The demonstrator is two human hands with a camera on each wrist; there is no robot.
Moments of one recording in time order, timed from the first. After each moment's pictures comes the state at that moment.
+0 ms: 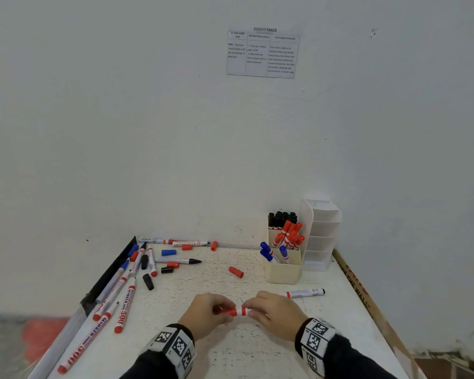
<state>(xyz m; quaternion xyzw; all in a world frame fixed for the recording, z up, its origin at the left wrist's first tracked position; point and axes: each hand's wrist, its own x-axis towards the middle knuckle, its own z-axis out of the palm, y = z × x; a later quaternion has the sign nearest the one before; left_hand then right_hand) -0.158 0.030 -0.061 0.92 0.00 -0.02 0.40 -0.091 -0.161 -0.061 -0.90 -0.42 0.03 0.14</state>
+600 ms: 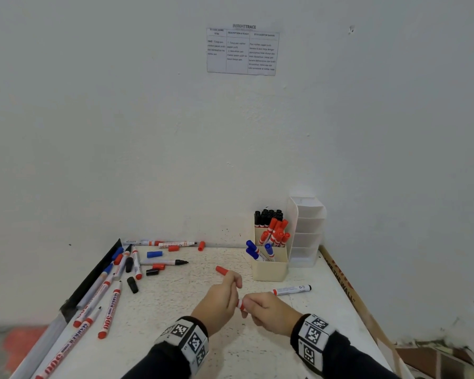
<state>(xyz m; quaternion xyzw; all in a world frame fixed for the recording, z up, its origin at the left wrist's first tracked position) -0.143 -0.022 -0.043 0.90 -0.08 0.08 0.42 -0.101 -0.176 -0.041 -0.83 -0.35 0.20 0.38</state>
